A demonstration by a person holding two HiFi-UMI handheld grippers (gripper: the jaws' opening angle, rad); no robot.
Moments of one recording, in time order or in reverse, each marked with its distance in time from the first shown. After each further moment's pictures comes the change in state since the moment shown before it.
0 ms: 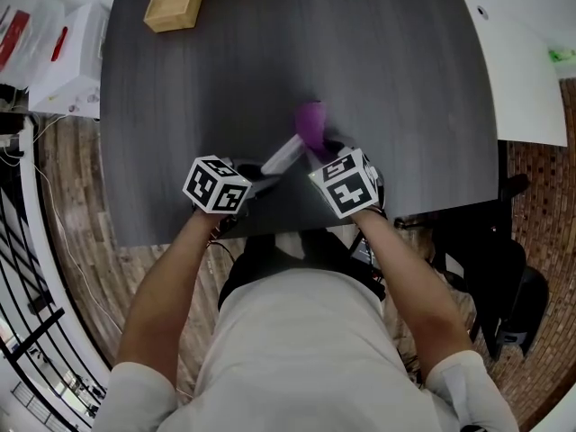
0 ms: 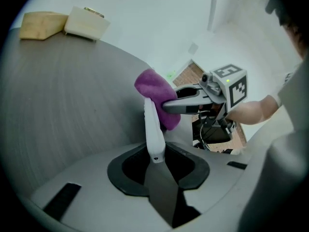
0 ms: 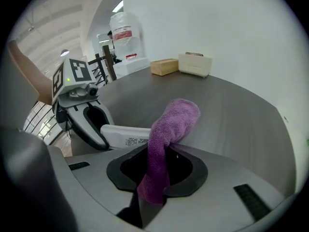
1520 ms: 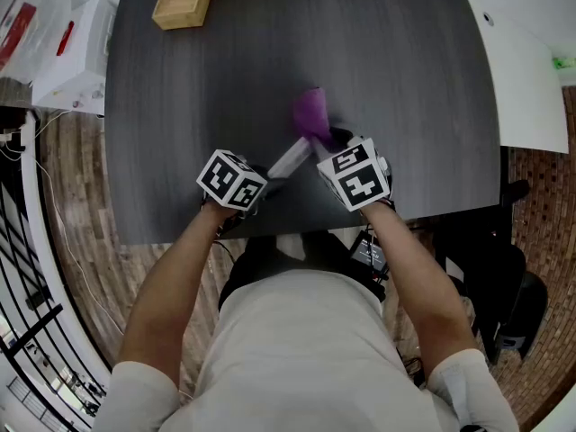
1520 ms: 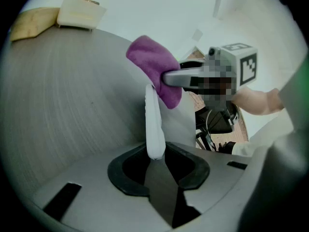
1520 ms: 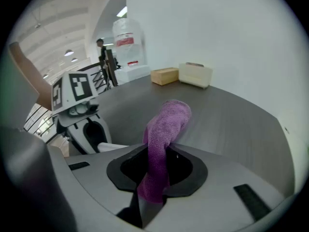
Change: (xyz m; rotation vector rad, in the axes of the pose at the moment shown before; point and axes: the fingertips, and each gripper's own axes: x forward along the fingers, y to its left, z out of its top) left arm 0.007 0.005 -0.014 0.005 0.158 0.033; right arm -0.005 -0.013 0.036 -0.038 -0.078 -0.002
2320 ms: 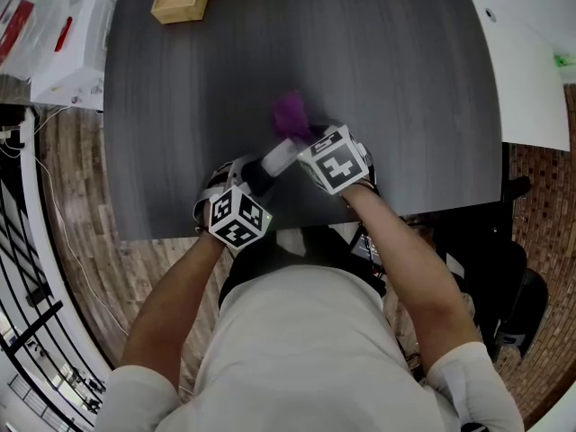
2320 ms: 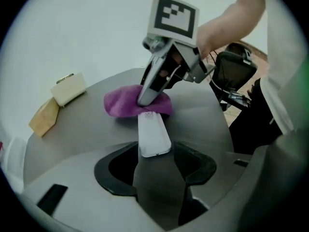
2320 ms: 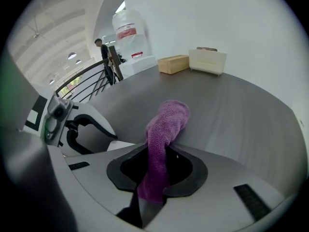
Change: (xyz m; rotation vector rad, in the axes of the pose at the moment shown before) left arm -0.023 0.012 -0.003 0.559 -0.061 0.518; right arm 0.039 0.031 -0.009 0.027 0.097 0.117
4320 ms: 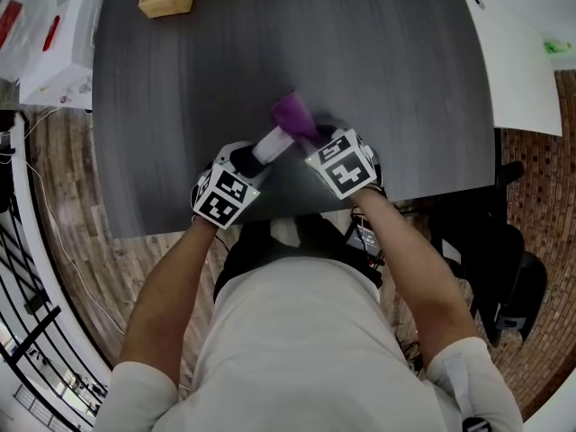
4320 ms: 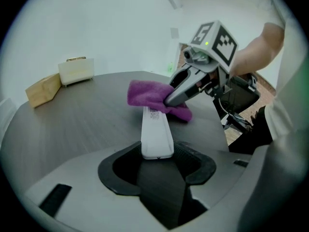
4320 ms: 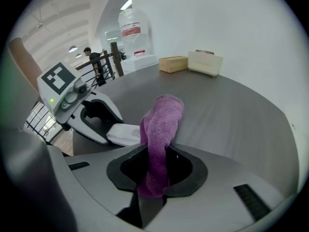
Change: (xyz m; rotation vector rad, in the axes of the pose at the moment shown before) left arm 0.009 0.007 0.000 -0.216 -0.100 -0.089; right arm -0.020 -0.002 -0.033 -0.046 0.000 -0.051
